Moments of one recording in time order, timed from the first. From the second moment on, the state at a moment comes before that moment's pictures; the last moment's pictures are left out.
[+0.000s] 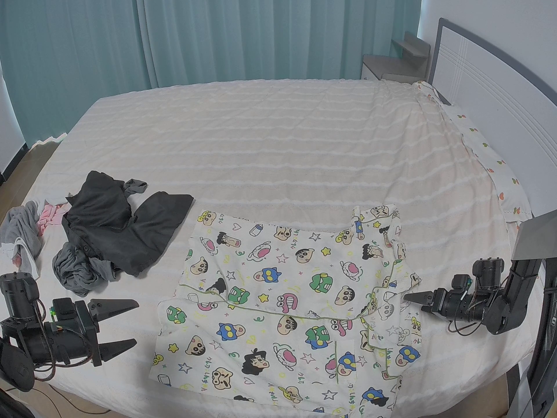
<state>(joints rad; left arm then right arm) 0.19 1.53 -0.02 -0.94 -0.84 -0.96 -0.07 2.35 -0.46 -1.20 0.61 0.45</state>
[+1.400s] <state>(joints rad) 0.21 1.52 -0.02 -0.94 -0.83 -0.95 -0.13 2.33 -0.43 -1.24 0.58 0.41</state>
